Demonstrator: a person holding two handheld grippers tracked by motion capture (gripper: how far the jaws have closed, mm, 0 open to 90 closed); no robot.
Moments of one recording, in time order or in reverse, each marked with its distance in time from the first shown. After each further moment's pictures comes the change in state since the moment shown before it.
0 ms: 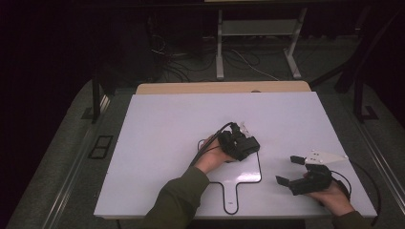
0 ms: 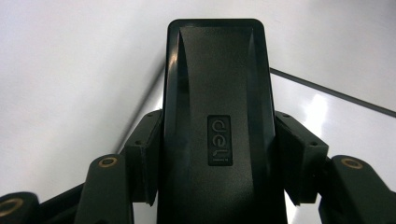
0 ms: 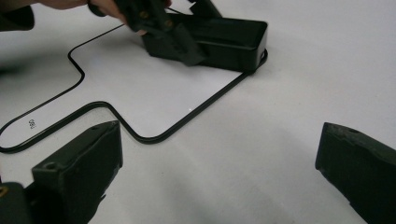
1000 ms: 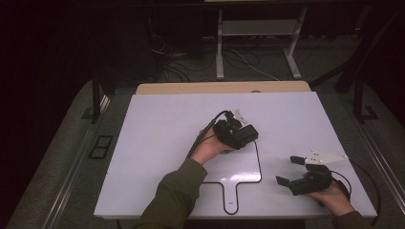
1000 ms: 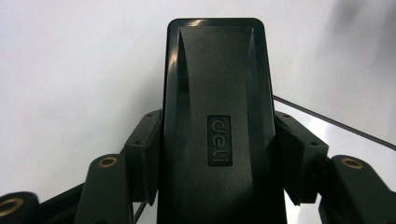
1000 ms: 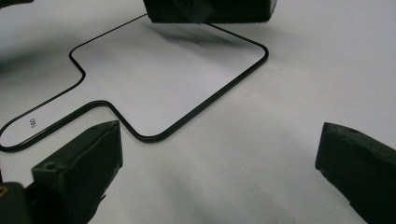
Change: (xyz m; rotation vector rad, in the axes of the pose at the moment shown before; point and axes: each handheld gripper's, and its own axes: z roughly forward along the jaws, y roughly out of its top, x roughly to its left) left arm 0.019 0.007 -0.033 -0.074 -0.015 -0.064; right arm 0.000 0.000 0.000 0.000 0.003 -0.003
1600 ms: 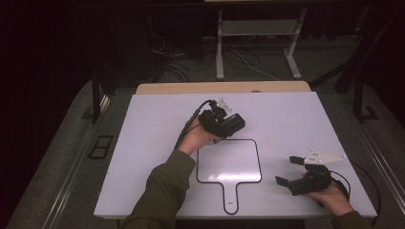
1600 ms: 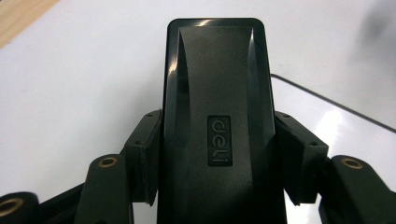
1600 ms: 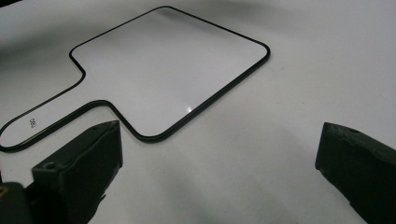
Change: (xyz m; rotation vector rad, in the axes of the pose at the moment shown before) left arm 0.040 -0.009 -0.029 -0.027 0.046 -0.059; right arm 0.001 0.000 0.001 0.006 0.002 0.005
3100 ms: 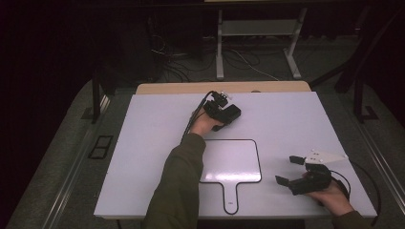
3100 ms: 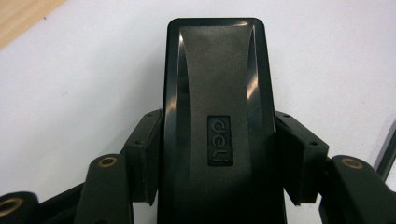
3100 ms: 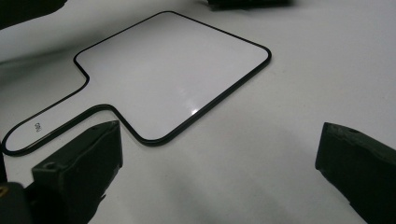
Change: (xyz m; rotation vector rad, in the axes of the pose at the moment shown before) left arm 0.061 0.012 0.067 0.080 0.065 -0.116; right arm -0.002 0.000 0.000 -0.015 0.015 0.010
